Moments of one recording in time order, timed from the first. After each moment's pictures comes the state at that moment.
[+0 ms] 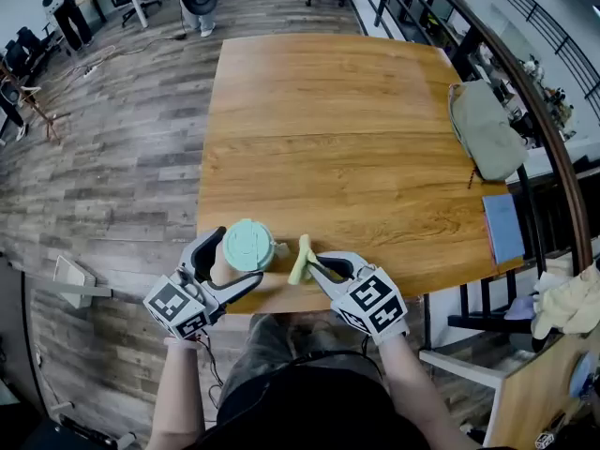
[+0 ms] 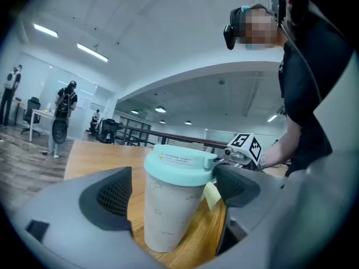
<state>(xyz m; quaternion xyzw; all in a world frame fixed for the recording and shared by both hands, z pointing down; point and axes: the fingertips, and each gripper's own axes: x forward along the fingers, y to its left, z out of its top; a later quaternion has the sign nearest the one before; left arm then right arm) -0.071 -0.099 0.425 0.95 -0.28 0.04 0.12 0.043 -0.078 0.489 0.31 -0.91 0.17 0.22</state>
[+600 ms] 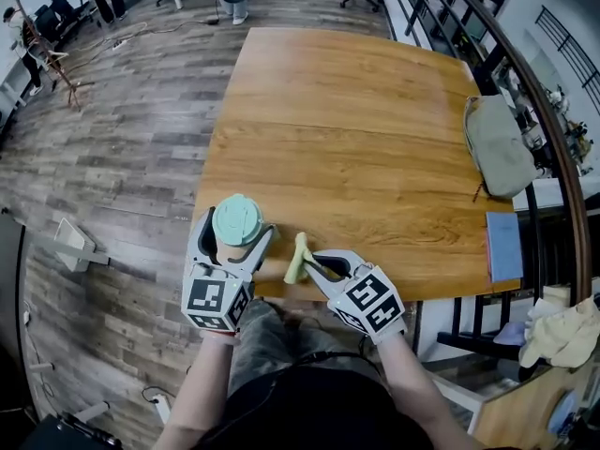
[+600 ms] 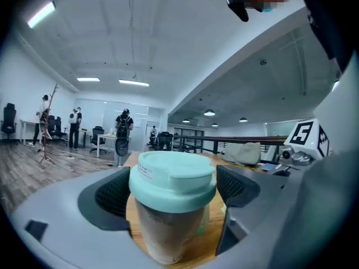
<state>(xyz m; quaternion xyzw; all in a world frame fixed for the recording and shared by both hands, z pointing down) -0.061 -0.113 0.418 0.81 -0.58 0.04 0.09 0.058 -0.053 0.490 0.24 -0.93 0.15 0.23</state>
